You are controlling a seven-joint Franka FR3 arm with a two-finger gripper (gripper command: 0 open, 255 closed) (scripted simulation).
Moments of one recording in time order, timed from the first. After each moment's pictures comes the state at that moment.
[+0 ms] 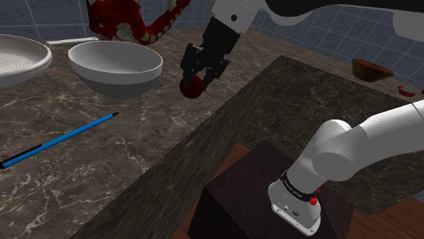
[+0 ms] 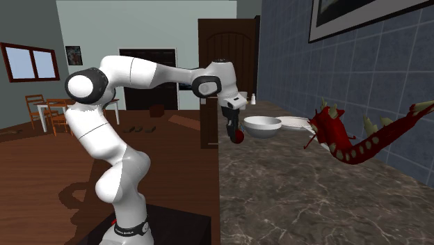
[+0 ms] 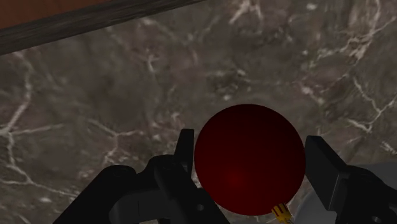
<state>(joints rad) 0.18 -0.56 0.35 -2.28 0.41 1.98 0.38</state>
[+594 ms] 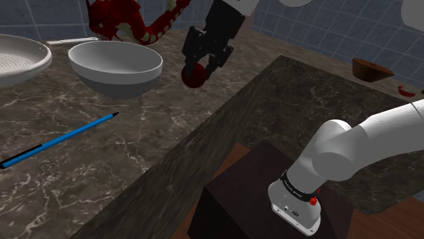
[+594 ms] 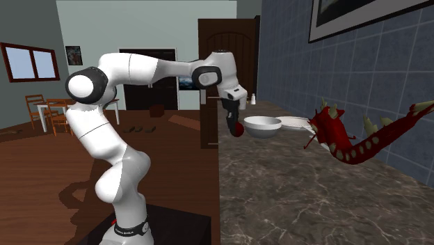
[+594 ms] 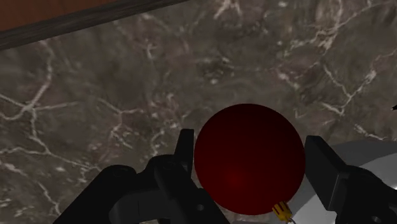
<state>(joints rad) 0.18 -0.55 0.34 -2.18 0.39 1.89 0.40</state>
